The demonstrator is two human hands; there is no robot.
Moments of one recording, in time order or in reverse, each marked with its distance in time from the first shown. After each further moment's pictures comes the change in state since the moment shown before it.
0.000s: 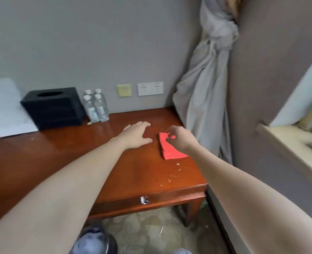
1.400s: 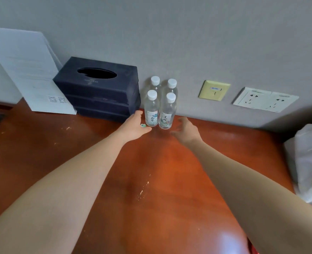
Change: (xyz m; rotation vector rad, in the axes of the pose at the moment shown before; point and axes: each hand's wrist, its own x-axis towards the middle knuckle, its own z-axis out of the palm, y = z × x) left_hand 0.198 -0.393 -0.027 -0.495 0.062 -0.608; right_hand 0.397 -0.175 0.225 0.184 -0.379 0.111
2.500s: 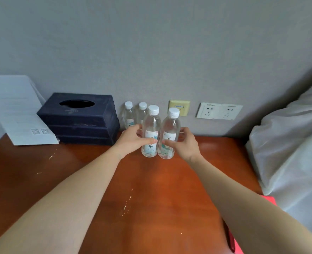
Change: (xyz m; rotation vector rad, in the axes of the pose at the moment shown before) left_hand -0.046 0.076 0.010 -0.312 -0.061 0.247; right_hand -0.088 0.029 -0.073 0.494 0.261 -0.102
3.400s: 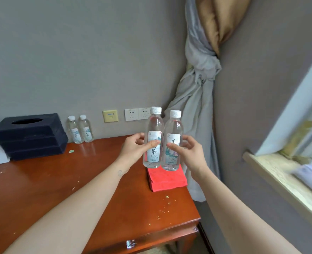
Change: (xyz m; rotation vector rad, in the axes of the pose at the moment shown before) left_hand -0.265 0.159 0.223 -0.178 -0.037 0.333; right_hand -0.336 0.055 -0.238 0.348 0.341 -0.134
